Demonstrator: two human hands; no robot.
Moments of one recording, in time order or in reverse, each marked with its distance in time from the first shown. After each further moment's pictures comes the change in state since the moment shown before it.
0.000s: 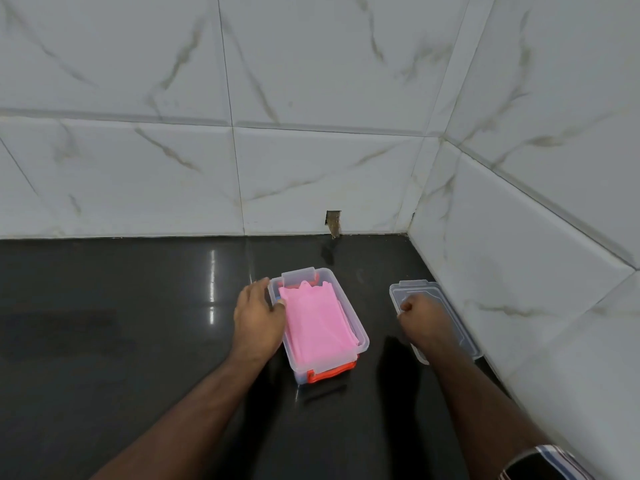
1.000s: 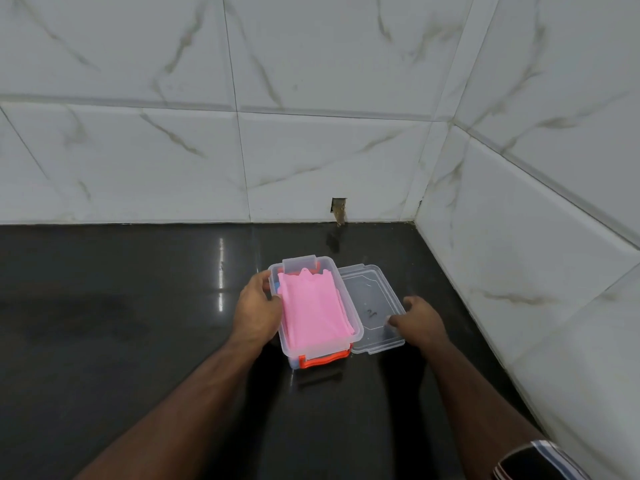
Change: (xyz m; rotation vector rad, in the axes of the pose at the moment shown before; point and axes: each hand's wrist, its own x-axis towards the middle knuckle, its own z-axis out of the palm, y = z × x) left_hand -0.003 -0.008 -0.003 -0.193 -0.051 -0.203; right_hand -0.013 0.003 0.025 0.274 -0.150 0.125
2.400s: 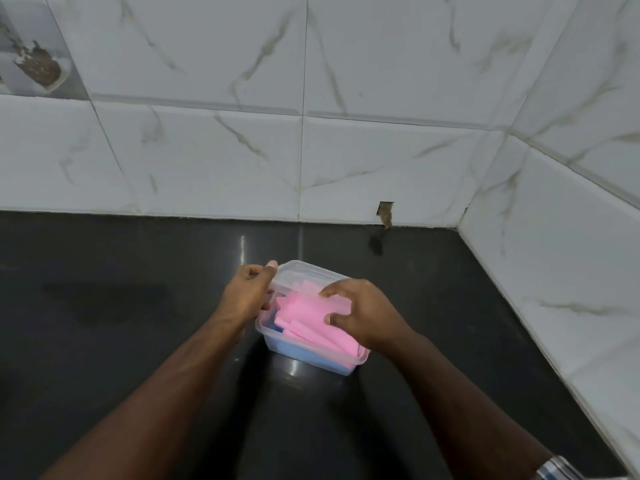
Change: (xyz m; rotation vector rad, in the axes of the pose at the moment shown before) left_hand 0.017 -0.012 -0.133 -0.103 -0.029 -0.121; right_hand -0.107 -0.153 0.072 -0.113 -0.134 -0.855
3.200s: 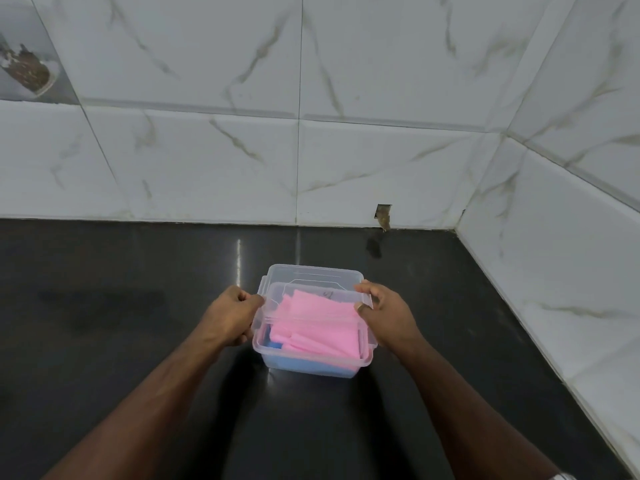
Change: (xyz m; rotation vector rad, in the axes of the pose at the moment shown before) left_hand 0.006 -0.023 -0.024 0.237 -0.088 -0.077; right_hand -0.002 0.033 0.006 0.301 0.146 0.447
